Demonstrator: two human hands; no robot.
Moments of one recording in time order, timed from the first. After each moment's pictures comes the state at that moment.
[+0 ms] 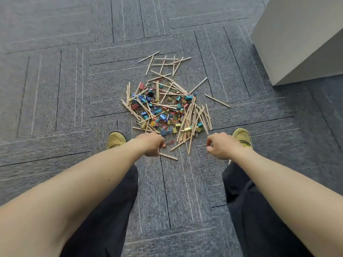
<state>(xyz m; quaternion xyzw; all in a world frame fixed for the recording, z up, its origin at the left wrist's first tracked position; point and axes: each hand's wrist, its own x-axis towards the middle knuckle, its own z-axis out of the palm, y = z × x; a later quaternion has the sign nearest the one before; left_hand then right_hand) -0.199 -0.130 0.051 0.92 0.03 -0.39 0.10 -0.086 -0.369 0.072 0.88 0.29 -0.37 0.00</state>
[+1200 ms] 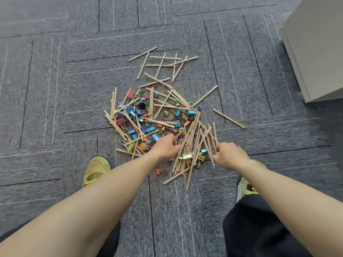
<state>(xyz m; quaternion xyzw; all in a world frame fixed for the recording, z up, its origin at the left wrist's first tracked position) -0.067 -0.132 -0.072 0.81 0.29 -0.28 0.43 0.041 -0.332 -0.060 0.89 0.21 -0.41 0.01</state>
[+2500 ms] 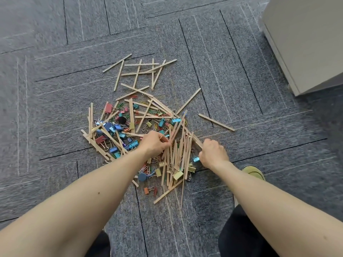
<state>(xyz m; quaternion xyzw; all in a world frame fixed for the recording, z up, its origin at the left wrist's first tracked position) -0.005 -0.112 -0.093 0.79 0.33 -0.28 0.43 0.056 -0.309 -0.103 0.93 0.14 -0.33 -0.05</state>
